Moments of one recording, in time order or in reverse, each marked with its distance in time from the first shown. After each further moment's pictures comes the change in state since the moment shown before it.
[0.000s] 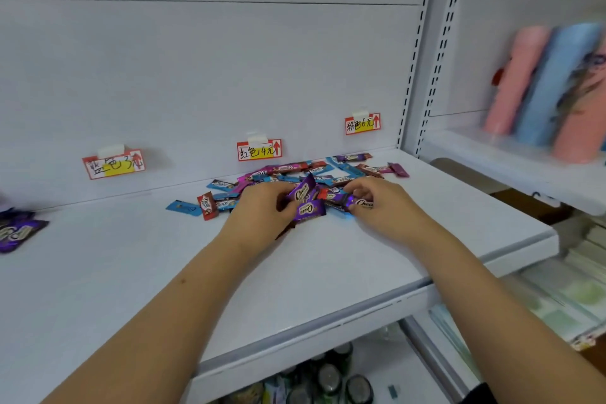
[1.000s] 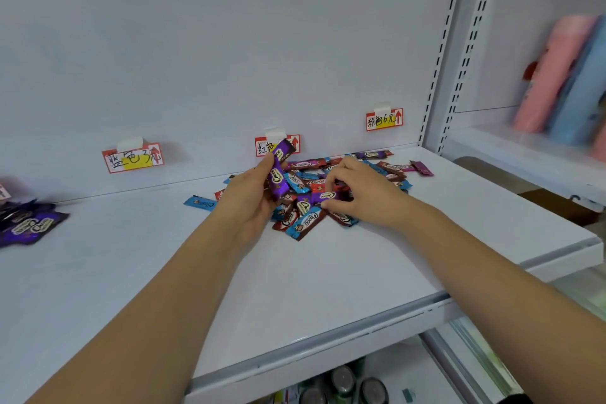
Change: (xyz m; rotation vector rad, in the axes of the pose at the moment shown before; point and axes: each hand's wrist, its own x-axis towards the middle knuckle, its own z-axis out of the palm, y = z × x) left_hand 0.018 -0.018 -0.017 -1.469 0.194 -0.658; right_hand 0.038 -0.045 0.019 -0.225 -0.198 -0.308
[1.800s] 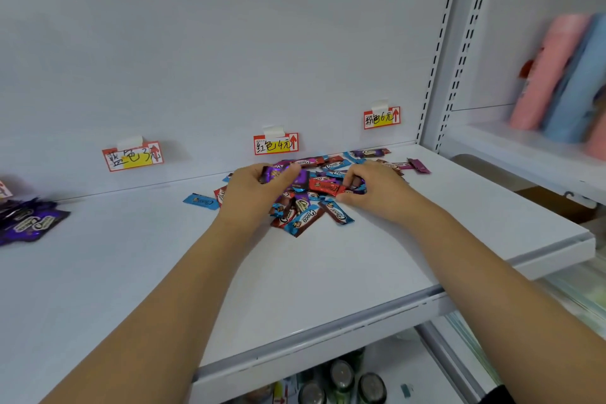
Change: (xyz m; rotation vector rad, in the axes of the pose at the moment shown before) left_hand -0.013 -0.004 -0.002 0.830 0.068 0.341; right_hand -0.010 0.015 -0.002 0.056 0.070 0.237
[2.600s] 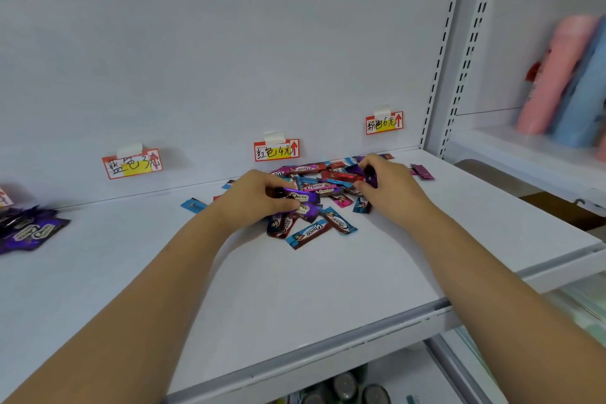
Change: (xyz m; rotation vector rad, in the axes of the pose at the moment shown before) left_hand 0.036 -0.004 -0.014 0.440 -0.393 0.129; right_hand 0.006 0.009 -0.004 0.016 0.199 0.044
